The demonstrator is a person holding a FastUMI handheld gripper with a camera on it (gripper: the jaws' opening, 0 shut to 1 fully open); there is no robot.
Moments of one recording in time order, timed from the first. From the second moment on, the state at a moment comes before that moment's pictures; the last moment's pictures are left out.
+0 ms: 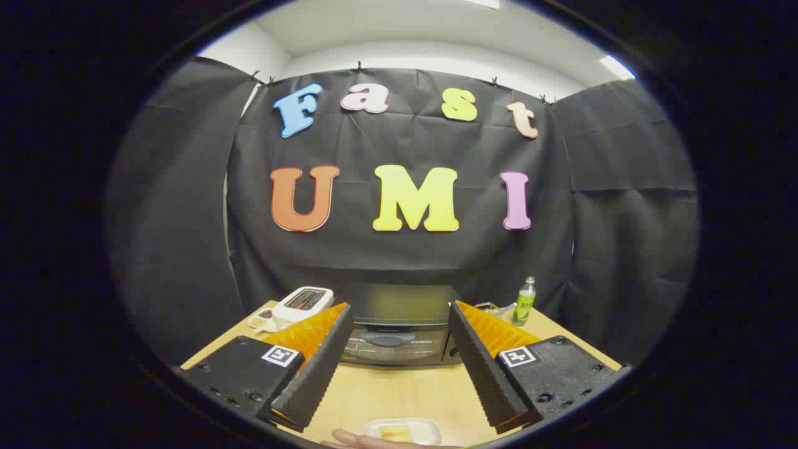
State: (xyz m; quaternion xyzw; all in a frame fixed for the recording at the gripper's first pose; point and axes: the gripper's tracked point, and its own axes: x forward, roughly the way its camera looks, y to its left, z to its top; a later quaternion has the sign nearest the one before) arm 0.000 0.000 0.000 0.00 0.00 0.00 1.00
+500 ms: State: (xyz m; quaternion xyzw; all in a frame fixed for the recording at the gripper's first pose) arm 0.003 0.002 -0.002 -0.01 -0.01 0.01 1.00
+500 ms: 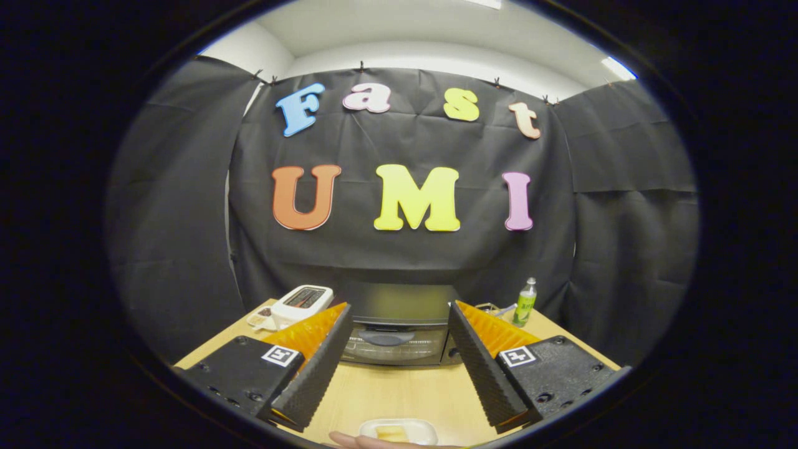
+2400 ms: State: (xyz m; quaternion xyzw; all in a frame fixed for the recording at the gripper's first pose) arm 0.207 0.013 -0.134 0.04 0.11 -0.01 0.99
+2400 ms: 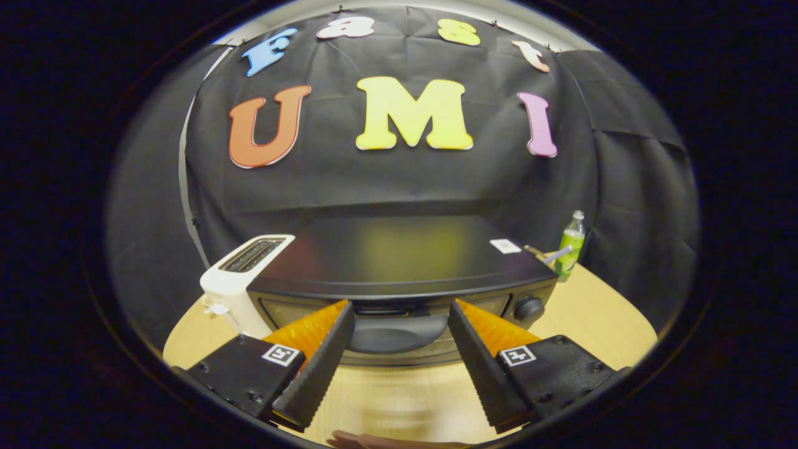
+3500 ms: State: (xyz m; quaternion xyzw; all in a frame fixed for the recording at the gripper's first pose) arm 0.119 0.012 -0.205 -0.04 0.23 0.02 0.97
